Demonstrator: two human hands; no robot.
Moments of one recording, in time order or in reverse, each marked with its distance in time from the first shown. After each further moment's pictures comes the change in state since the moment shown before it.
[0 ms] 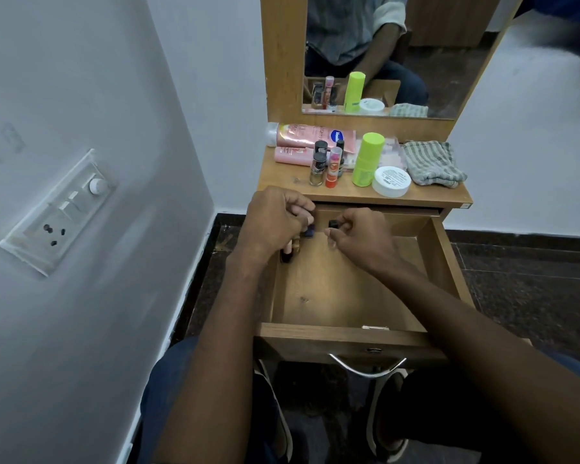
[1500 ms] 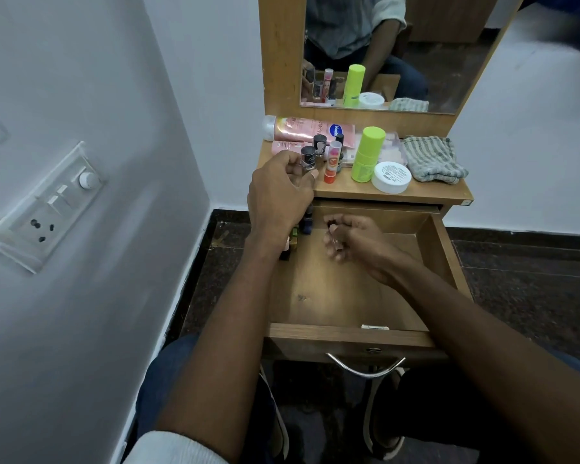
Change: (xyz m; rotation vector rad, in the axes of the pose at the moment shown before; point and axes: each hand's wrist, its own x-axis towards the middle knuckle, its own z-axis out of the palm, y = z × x) left_hand 0.030 0.015 0.020 0.082 0.401 0.076; right_hand -0.002 0.016 0.006 0.808 -0.363 0.327
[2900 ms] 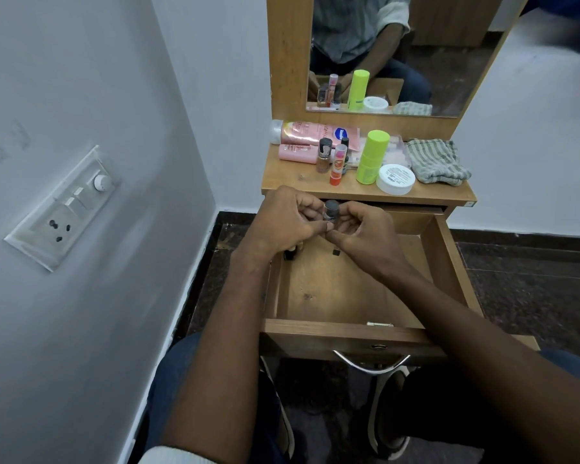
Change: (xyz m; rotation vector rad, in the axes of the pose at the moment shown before) left_hand -0.021 -0.015 -0.030 -0.130 -0.535 0.065; right_hand -0.027 -0.017 0.017 -0.508 0.289 -0.537
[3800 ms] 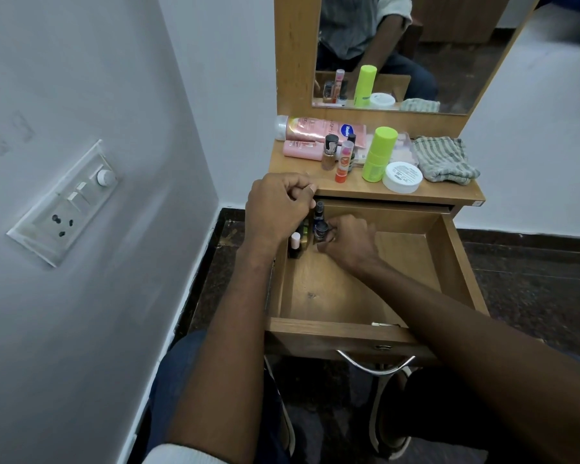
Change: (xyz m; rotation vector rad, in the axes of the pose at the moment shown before) left_hand 0.004 -0.003 -0.001 0.036 0.398 0.004; right_hand 0.020 0.021 0.047 -0.429 -0.172 0.232
